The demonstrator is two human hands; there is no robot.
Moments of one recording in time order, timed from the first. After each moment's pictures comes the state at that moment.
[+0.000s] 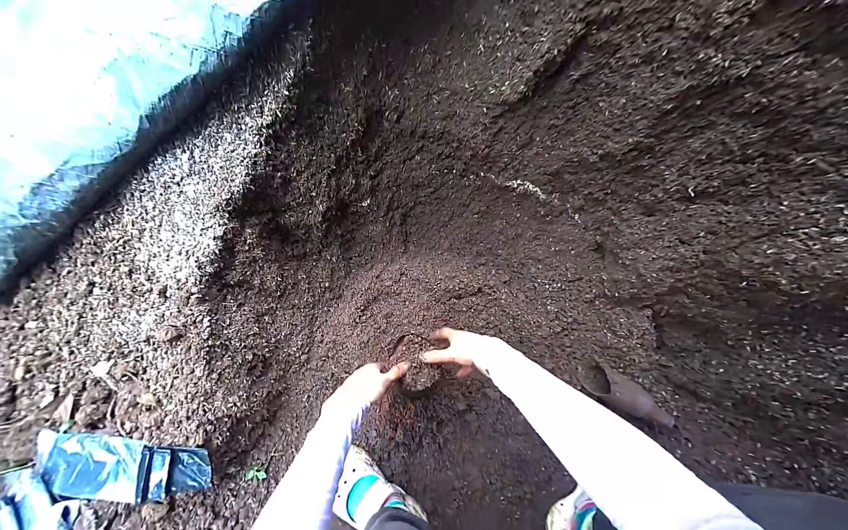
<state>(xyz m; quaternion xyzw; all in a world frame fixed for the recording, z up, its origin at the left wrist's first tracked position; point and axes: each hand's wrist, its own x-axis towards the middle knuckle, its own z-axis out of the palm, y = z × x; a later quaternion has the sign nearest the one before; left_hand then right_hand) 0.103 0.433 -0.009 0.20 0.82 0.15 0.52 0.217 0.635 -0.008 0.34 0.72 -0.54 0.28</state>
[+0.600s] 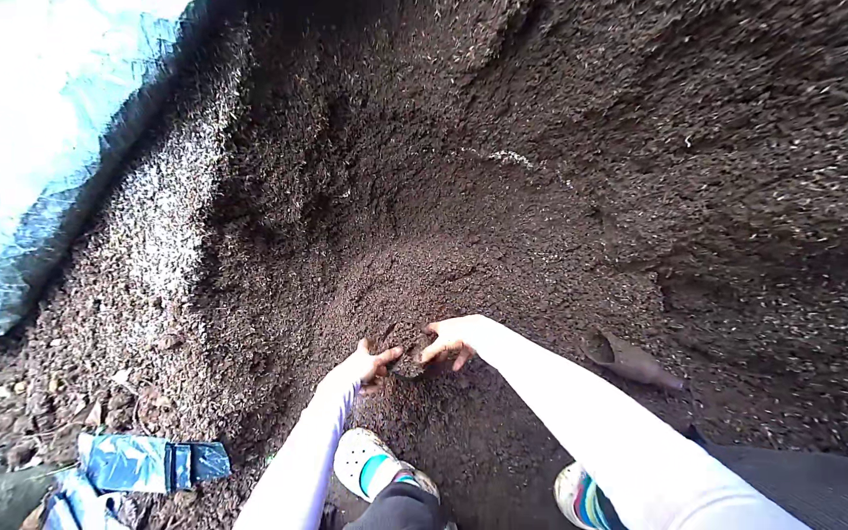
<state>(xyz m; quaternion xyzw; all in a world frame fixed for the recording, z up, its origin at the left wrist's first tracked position) 0.104 0.445 -0.010 0.02 0.80 0.22 0.55 0.212 0.638 -0.003 0.29 0.67 -0.56 0.40</state>
